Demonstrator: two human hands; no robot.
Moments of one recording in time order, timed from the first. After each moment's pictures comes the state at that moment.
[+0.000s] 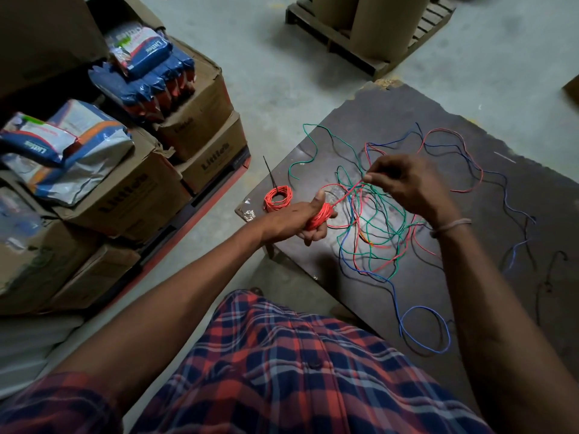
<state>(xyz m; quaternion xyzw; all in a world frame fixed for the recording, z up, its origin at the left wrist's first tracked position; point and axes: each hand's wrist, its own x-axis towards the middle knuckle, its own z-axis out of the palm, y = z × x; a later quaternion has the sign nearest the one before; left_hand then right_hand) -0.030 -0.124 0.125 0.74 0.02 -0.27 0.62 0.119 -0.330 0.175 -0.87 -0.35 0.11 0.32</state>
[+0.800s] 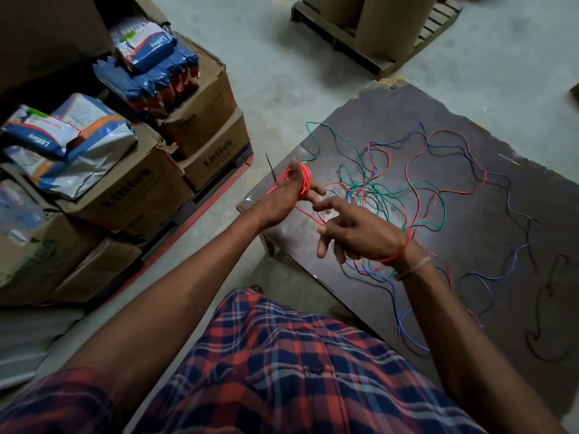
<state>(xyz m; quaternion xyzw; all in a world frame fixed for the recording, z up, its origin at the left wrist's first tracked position) -0.016 -0.106 0.124 0.74 0.14 -0.11 0.65 0.029 -0.301 0.168 -0.72 -0.29 0.46 0.43</state>
